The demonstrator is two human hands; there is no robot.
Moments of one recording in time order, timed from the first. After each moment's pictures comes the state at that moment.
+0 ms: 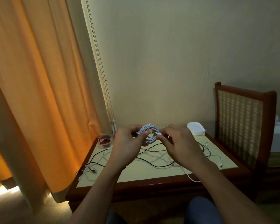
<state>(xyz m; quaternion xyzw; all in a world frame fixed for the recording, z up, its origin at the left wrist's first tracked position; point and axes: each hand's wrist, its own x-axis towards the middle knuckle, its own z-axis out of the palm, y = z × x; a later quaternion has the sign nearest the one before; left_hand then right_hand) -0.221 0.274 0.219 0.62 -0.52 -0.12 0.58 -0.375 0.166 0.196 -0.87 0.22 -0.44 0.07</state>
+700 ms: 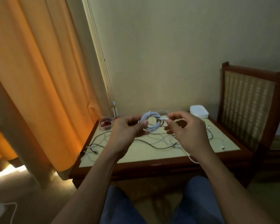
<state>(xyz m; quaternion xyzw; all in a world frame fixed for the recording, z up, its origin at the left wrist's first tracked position) -0.202 0.267 0.186 0.57 -0.45 -0.27 0.64 -0.375 0.169 0.169 -0.72 0.26 -0.53 0.36</state>
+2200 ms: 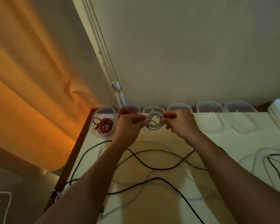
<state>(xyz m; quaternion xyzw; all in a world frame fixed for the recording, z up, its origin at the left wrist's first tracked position) 0.135 -0.070 0.022 0.79 -0.36 -0.20 0.45 -0.011 -0.203 0.017 -0.76 0.39 -0.20 0.48</state>
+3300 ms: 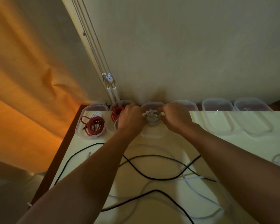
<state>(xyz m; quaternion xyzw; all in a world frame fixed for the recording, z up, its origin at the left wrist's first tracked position) 0.182 -0.151 -0.042 0.86 -0.48 -0.03 0.17 0.047 -0.265 -0.039 -0.94 0.32 -0.11 0.11</state>
